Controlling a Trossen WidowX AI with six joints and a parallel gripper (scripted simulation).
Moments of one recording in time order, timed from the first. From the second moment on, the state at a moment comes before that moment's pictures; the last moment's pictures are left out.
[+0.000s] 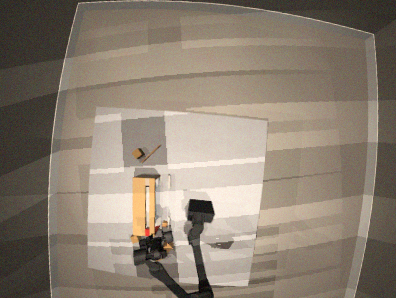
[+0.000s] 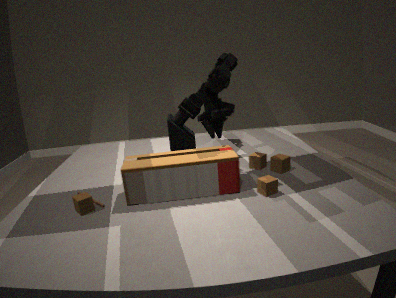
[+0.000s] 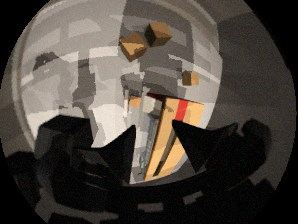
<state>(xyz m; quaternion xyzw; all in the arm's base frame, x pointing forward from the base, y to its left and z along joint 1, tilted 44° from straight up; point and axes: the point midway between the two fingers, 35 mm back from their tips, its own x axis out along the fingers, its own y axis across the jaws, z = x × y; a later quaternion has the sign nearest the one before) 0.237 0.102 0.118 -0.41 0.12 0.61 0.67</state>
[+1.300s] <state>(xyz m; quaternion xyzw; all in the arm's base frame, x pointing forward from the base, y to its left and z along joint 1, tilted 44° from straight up) 0.228 0.173 0.068 -0.79 -0.24 0.48 0.30</state>
